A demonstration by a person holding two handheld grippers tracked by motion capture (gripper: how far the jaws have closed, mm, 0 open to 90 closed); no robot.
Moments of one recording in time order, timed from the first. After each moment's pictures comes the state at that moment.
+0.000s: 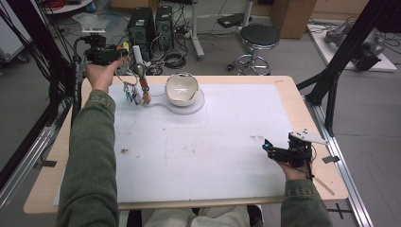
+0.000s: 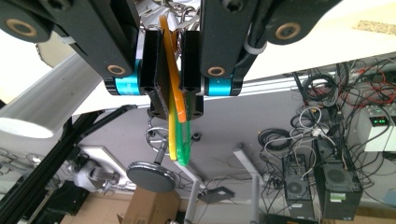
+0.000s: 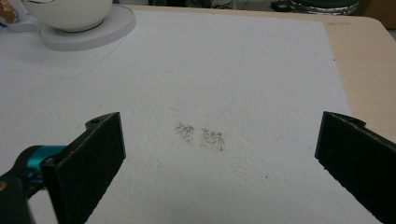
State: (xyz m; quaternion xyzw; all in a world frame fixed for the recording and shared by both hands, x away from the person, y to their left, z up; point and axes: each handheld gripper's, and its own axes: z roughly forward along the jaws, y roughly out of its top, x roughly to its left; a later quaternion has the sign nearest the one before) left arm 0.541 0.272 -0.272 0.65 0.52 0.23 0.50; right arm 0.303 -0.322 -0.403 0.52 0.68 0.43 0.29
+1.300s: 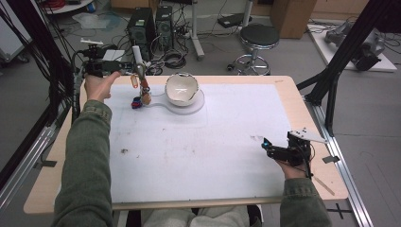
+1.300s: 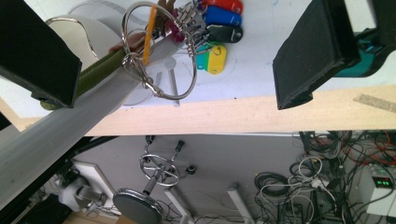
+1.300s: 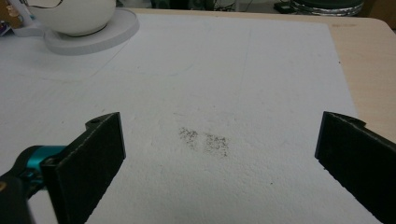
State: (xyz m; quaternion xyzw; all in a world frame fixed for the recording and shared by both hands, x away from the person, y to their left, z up) left arm 0.518 0.286 -0.295 0.64 0.59 0.18 0.46; right arm 0.306 -0.321 -0.402 0.52 0.68 0.44 0.28
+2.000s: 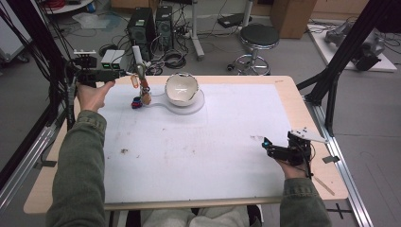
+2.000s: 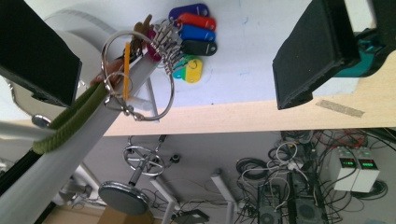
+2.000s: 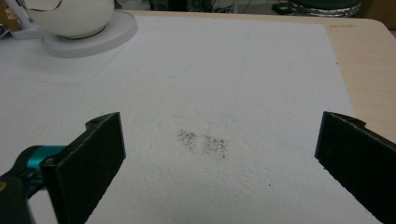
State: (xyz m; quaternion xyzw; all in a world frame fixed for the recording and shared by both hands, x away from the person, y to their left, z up) left arm 0.484 0.293 -0.305 0.63 0.57 0.24 0.46; right arm 0.307 -0.321 -0.402 0.52 0.68 0.44 0.28
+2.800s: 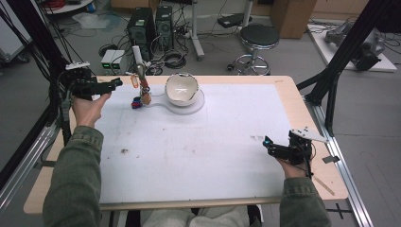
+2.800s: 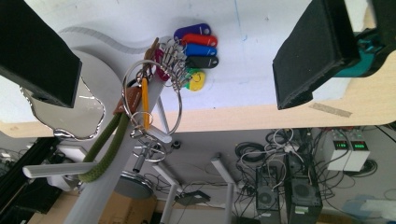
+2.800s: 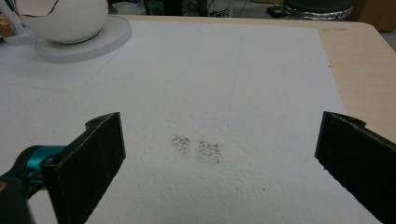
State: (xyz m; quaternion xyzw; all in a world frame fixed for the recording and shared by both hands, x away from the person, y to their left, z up) left arm 0.437 0.294 -0.310 0.62 0.55 0.27 0.48; right arm 0.309 -0.323 -0.401 0.52 0.67 0.44 0.29
